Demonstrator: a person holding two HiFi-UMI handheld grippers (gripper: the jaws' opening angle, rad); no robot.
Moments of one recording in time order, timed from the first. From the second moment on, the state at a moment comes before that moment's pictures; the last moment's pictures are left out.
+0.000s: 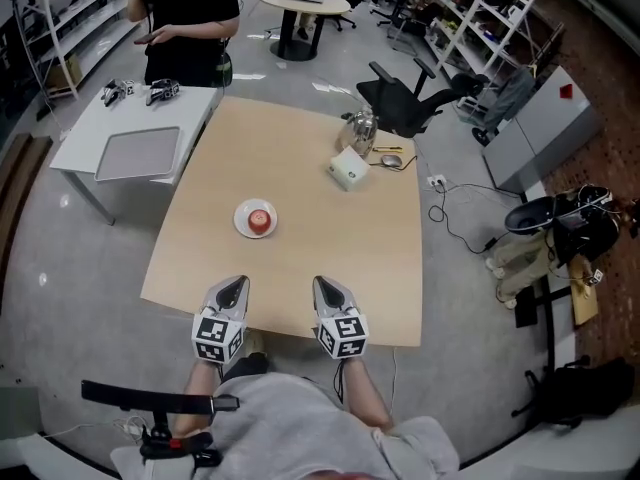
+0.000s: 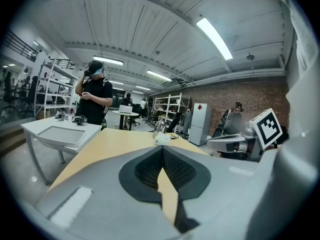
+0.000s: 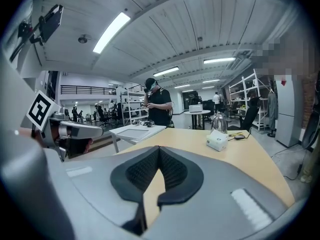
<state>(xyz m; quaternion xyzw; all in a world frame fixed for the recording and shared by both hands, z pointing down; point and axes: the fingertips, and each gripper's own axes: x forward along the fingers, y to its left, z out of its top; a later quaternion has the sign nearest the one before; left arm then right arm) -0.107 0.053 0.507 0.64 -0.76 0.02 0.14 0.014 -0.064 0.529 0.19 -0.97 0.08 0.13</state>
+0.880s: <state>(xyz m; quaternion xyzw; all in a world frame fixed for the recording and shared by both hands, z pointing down) -0.225 0.045 0.535 0.63 -0.76 0.02 0.17 -0.100 -0.082 0.551 0.19 -0.97 0.08 0.16</state>
